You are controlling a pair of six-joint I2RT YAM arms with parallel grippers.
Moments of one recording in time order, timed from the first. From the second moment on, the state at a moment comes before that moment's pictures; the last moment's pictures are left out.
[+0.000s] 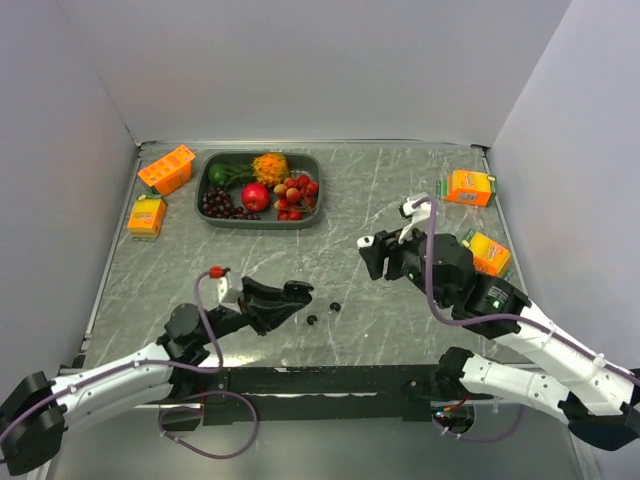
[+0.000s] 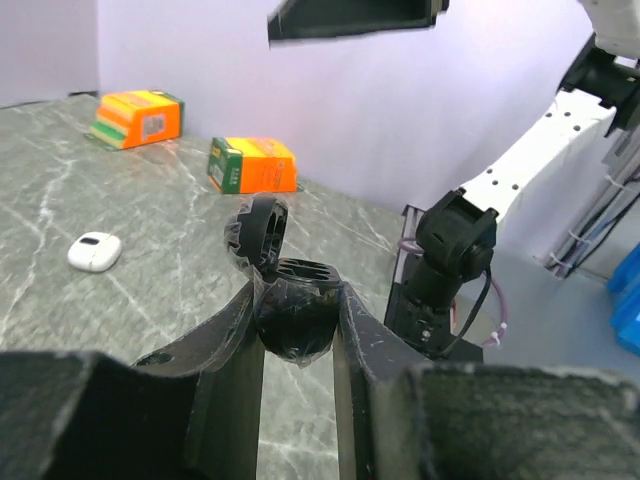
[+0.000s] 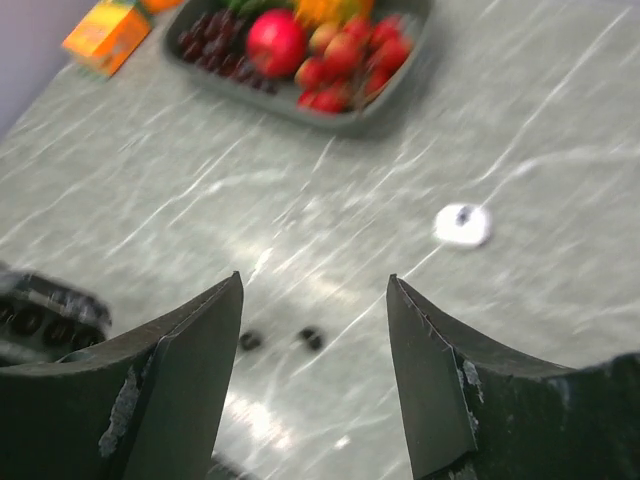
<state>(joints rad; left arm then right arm) -0.89 0.67 0.11 0.88 0.31 -0.37 0.94 0.82 1.01 -0.53 0.39 0.30</state>
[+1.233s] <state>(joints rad) -0.99 0.34 0.03 0.72 0.02 -0.37 0.79 1.45 0.82 -0.40 0.01 0.53</state>
